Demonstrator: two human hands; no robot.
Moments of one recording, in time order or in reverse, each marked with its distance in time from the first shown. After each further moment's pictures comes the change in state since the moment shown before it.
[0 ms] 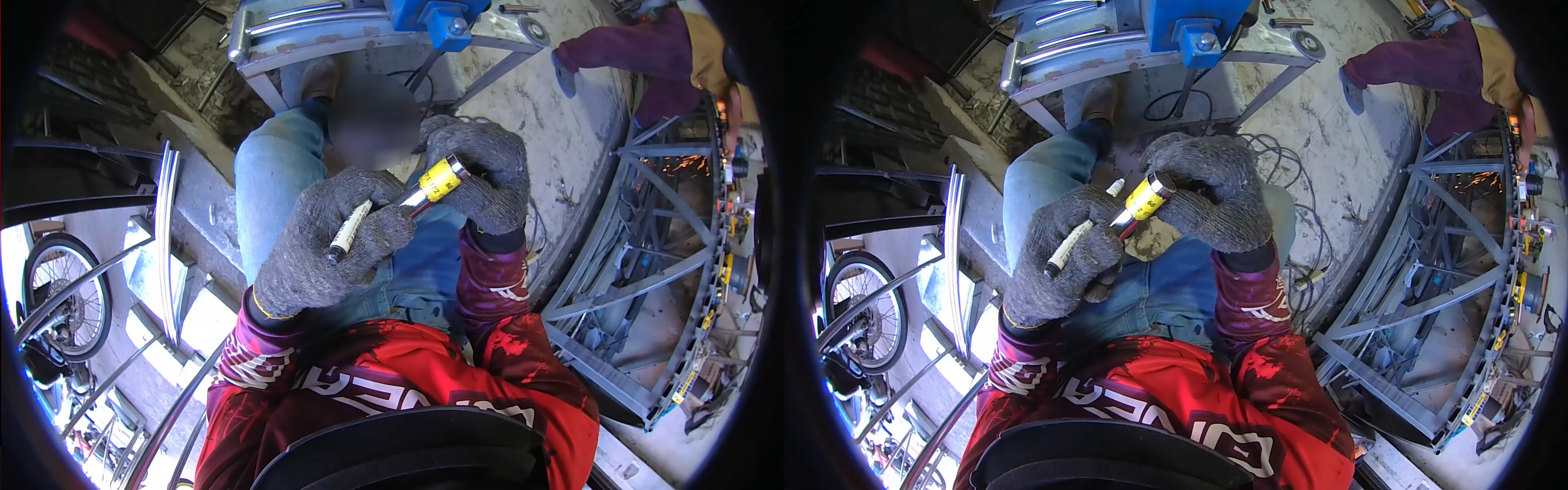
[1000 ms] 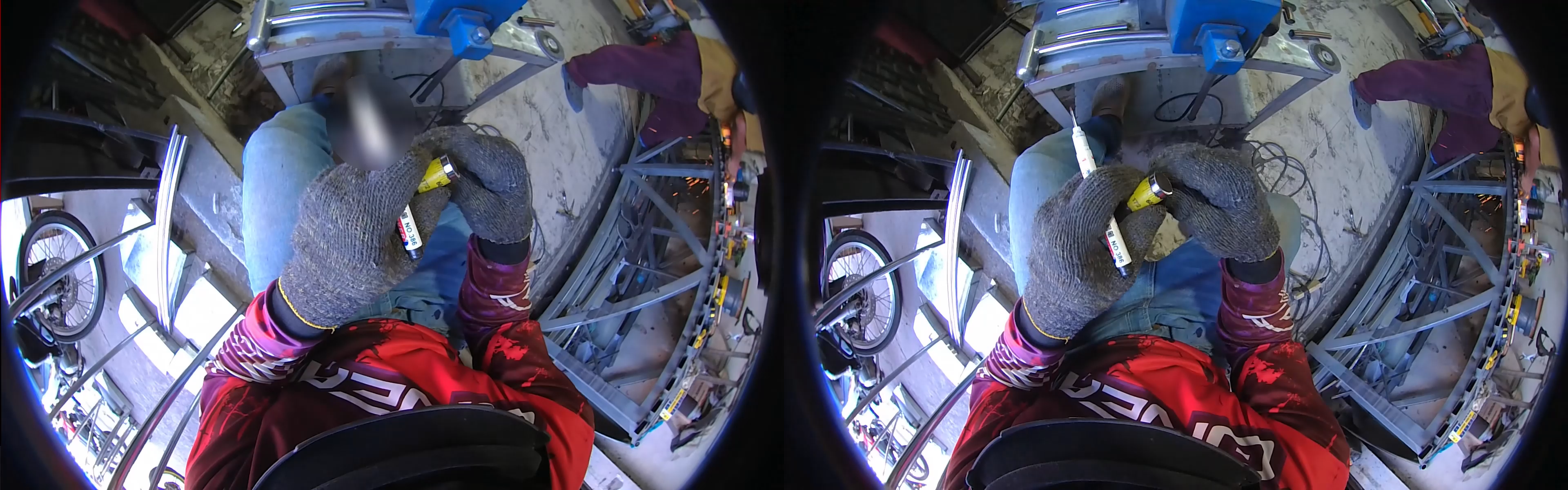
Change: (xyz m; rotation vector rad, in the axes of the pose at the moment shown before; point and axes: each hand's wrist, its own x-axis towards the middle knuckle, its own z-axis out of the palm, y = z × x) left_hand 0.017 -0.004 0.018 0.941 0.413 0.641; right_hand 0.003 -0.011 0.006 -0.371 -0.131 0.101
